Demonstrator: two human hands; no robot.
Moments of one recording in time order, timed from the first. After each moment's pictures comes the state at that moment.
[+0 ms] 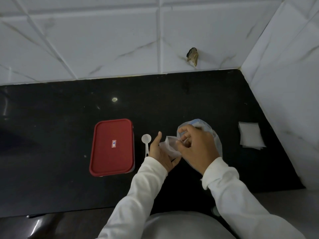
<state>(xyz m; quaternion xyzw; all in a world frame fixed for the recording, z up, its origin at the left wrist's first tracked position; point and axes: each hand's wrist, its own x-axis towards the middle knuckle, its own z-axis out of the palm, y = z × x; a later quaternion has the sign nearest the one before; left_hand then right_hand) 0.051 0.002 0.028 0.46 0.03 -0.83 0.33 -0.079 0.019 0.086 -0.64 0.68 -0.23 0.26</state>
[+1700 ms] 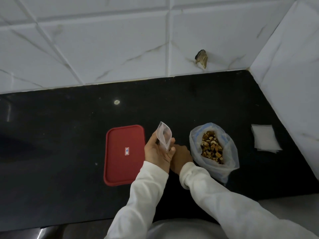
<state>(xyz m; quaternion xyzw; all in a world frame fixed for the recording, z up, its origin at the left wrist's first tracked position) 0.085 -0.015 0.063 0.43 0.03 -0.73 0.53 0.005 -0.016 0.016 -0.61 0.71 0.01 0.35</state>
